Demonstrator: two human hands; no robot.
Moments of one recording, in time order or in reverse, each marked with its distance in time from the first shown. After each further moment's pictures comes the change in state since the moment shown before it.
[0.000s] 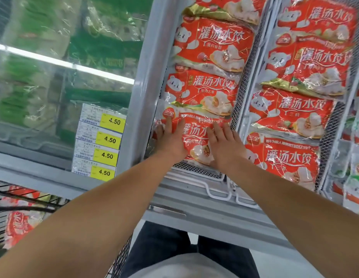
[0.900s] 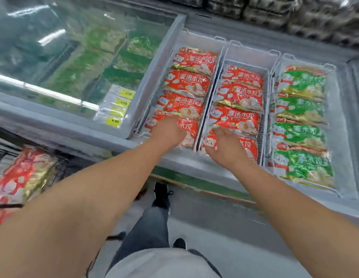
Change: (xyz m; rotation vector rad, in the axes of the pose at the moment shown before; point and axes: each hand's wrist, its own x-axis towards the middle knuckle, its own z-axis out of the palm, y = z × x) left_hand -0.197 0.053 0.020 -0.170 0.516 0.258; right_hand -0.229 0.025 0.021 0.349 0.530 0.055
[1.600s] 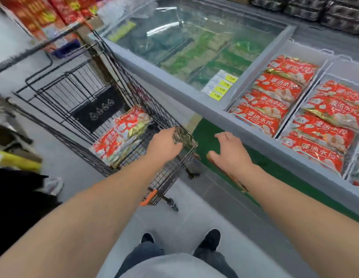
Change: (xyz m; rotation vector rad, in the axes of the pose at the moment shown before) left_hand -0.294 -0.178 -0.058 -0.041 0.206 -0.428; right_hand -0.147 -0.201 0.076 -0.013 -0.091 -0.427
